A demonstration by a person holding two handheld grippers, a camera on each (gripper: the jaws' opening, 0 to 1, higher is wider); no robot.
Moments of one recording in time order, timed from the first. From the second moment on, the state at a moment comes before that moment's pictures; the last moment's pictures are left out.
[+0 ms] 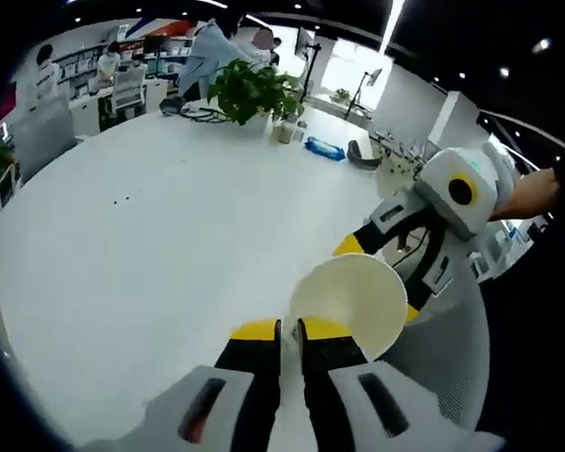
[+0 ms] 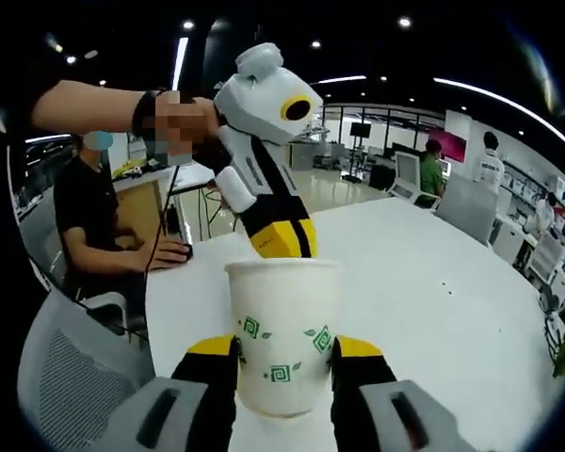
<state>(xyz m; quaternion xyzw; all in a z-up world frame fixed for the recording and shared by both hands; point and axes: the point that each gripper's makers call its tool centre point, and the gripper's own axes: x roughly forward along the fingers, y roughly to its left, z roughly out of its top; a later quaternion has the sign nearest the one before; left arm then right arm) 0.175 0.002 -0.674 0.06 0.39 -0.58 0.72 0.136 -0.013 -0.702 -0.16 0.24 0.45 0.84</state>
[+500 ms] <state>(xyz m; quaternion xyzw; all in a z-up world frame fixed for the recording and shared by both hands) 0.178 -0.004 -0.679 0.12 0.39 -0.57 0.71 0.137 -0.020 -0.721 -0.17 0.27 0.45 0.83</state>
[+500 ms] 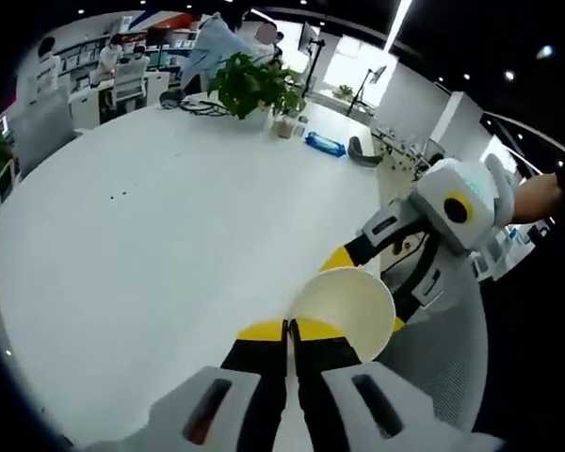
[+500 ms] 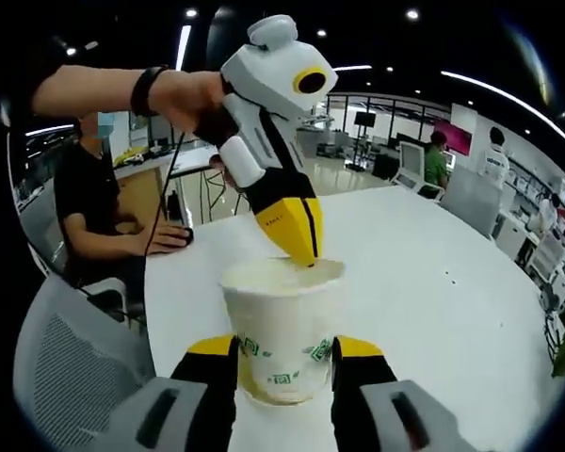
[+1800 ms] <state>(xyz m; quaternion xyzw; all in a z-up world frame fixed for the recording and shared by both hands) 0.167 -0.022 -0.716 0.17 0.41 -0.57 0.69 0.122 -0.050 -0.737 -0.16 0.31 0.43 0.84</state>
